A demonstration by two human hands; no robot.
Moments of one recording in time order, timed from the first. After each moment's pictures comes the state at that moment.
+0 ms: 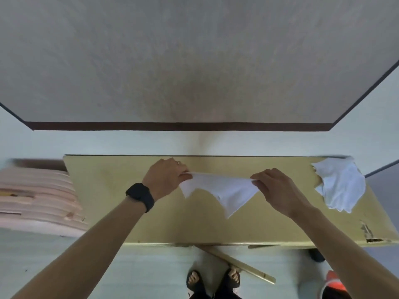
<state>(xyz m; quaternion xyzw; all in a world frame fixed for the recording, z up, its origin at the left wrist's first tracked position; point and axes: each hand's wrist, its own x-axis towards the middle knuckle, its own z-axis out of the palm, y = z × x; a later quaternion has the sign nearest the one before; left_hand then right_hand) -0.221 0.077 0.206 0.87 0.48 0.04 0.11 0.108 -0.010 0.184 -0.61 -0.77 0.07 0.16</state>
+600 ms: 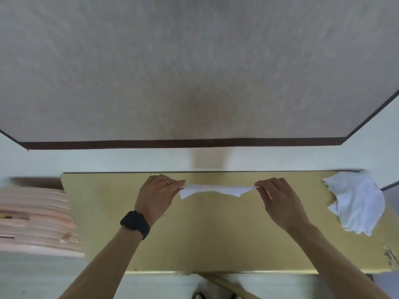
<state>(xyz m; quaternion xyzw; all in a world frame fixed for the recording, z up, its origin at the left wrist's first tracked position) -0.238 0.108 0.151 0.86 0.46 0.22 -0.06 0.113 0.036 0.140 -0.66 -0.71 0.01 0.24</state>
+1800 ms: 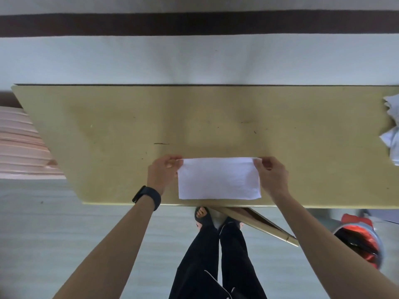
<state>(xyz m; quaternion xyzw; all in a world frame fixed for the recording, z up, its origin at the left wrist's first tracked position) -0.246 0.045 -0.048 0.43 0.74 0.16 0.50 0.045 -0.005 -0.049 -0.84 -0.30 0.39 0.24</state>
